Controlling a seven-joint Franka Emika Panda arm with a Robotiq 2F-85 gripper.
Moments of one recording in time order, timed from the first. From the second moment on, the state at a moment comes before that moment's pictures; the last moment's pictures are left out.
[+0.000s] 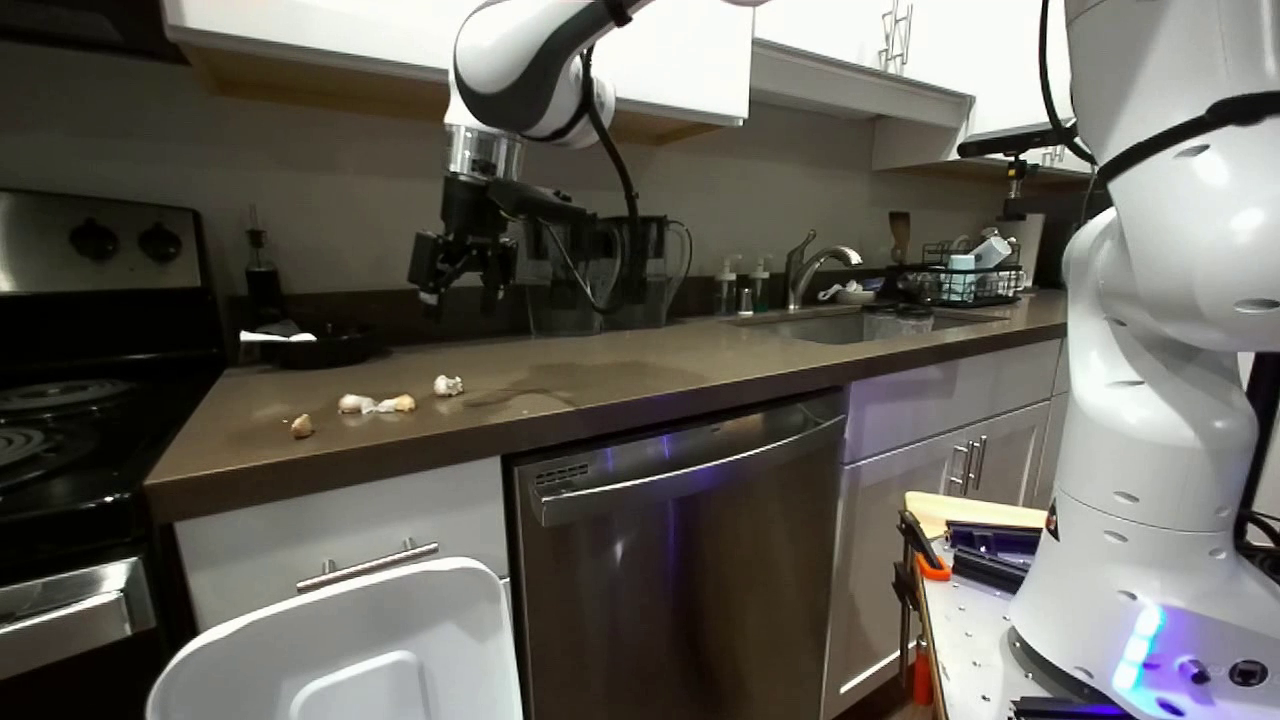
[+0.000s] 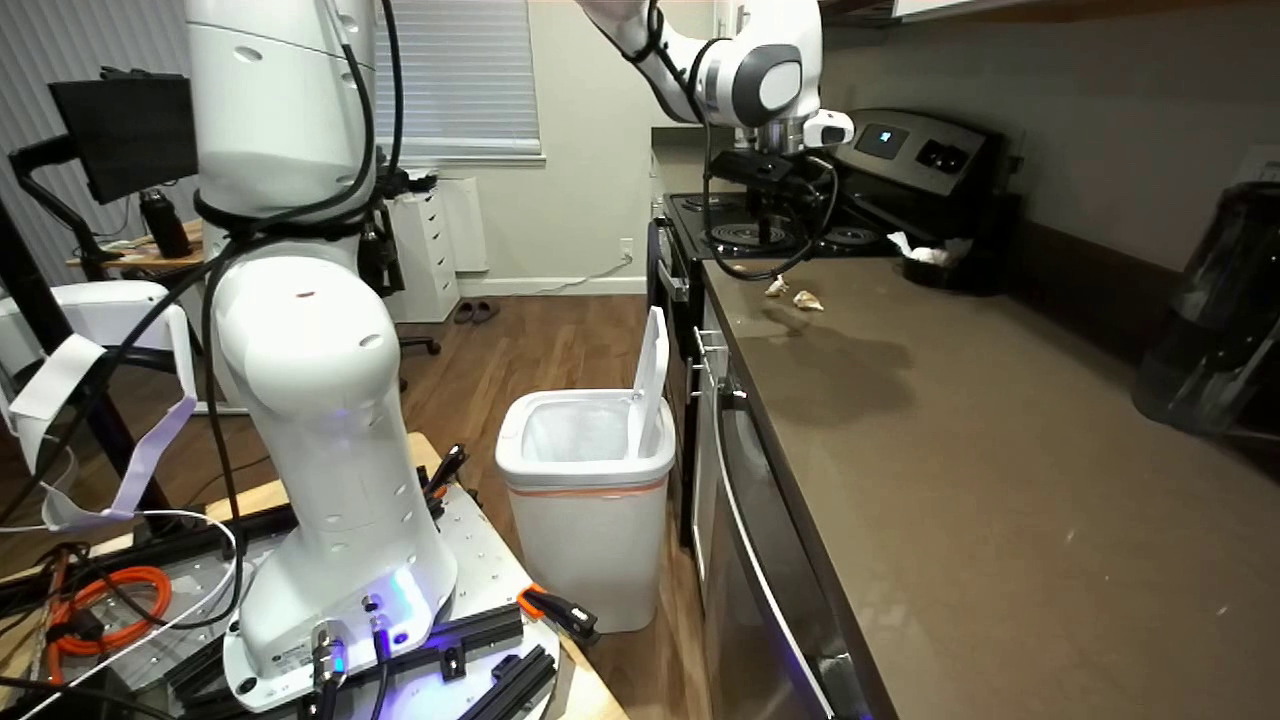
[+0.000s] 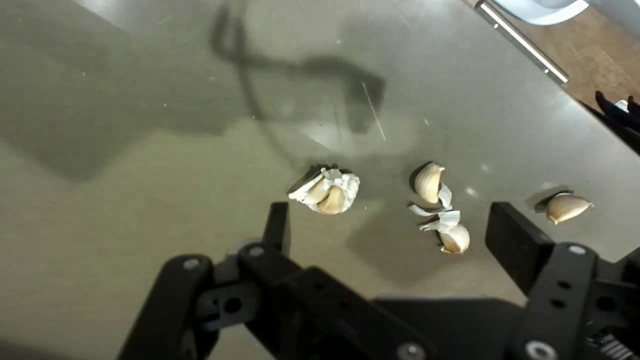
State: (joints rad) arm 0.02 0.25 0.00 -1.85 0.02 2.33 0.07
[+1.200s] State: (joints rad) arm 0.00 0.58 -0.02 -1.50 0.02 2.16 0.04
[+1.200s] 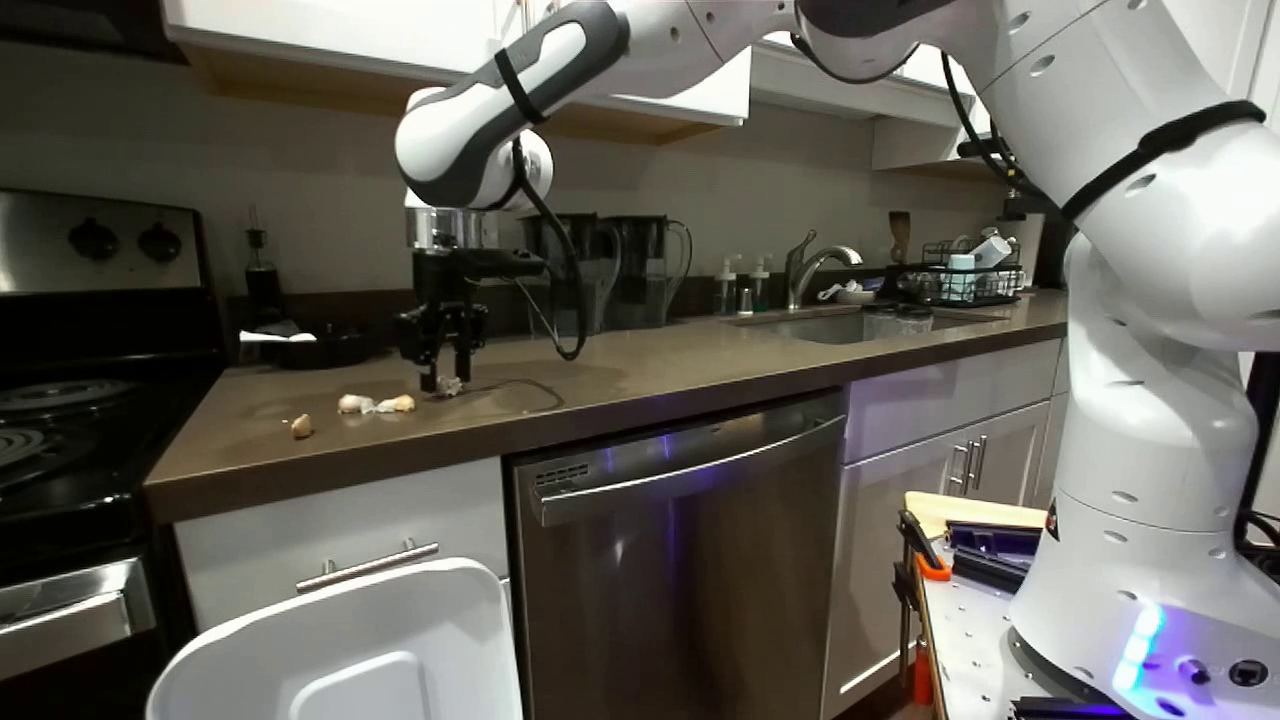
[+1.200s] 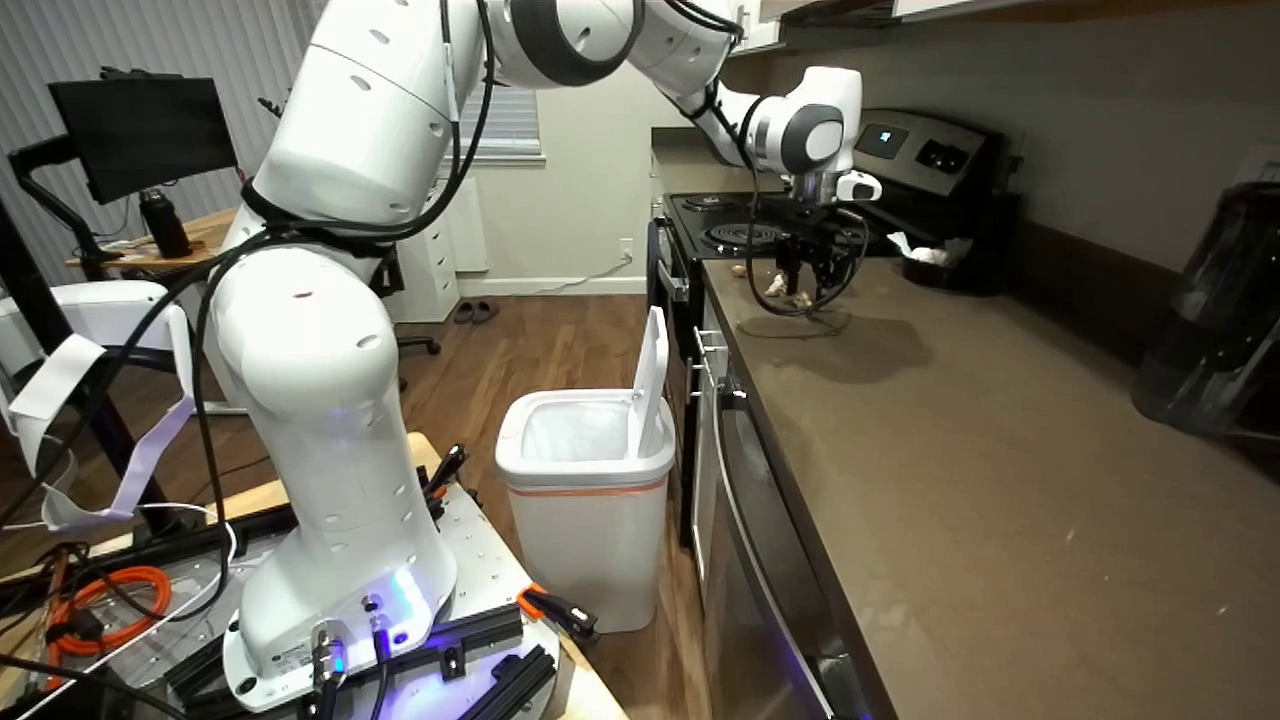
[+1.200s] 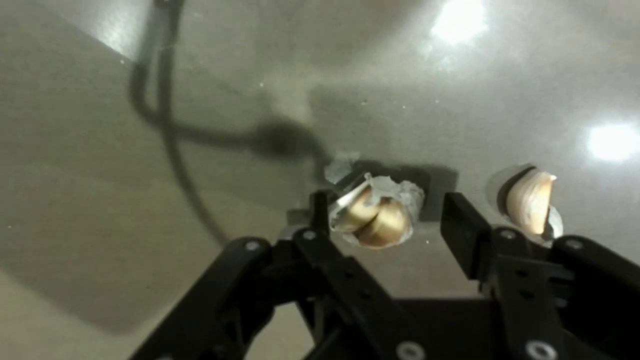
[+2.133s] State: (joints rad) arm 0.01 0.54 0.02 -1.47 0.03 1.98 0.04
